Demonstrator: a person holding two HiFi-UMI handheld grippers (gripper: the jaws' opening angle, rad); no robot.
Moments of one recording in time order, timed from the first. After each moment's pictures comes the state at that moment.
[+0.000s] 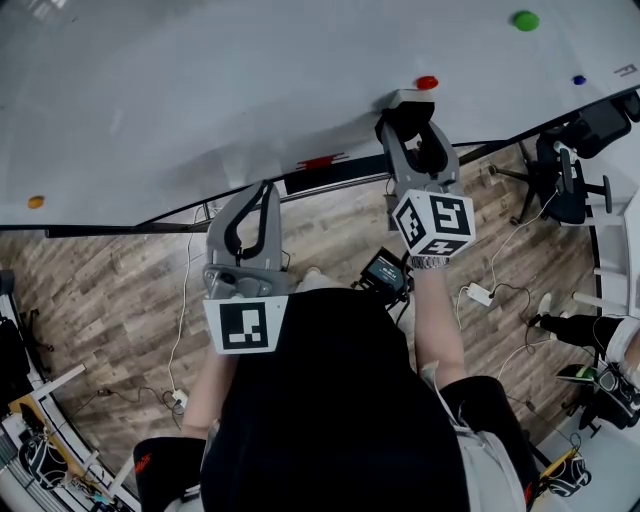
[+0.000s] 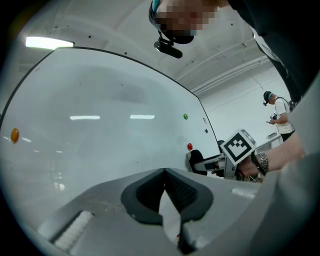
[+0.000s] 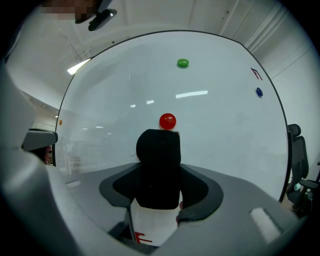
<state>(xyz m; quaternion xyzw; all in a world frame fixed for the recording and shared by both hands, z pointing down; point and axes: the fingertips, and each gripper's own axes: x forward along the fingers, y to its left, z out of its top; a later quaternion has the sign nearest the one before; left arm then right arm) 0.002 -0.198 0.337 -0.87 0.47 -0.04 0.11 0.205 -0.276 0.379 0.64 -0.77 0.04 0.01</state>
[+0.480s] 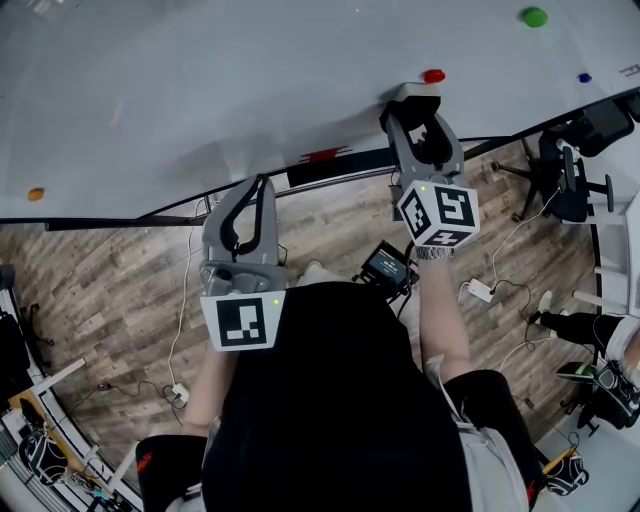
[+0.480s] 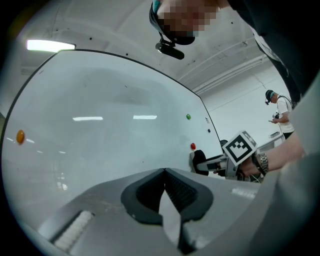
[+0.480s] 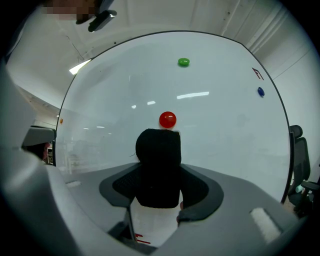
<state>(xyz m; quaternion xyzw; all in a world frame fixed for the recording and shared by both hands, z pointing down) -0.010 -0.198 0.335 -0.87 0.49 -0.04 0.11 0.205 -0.281 0.380 0.63 -0.77 0.03 0.01</state>
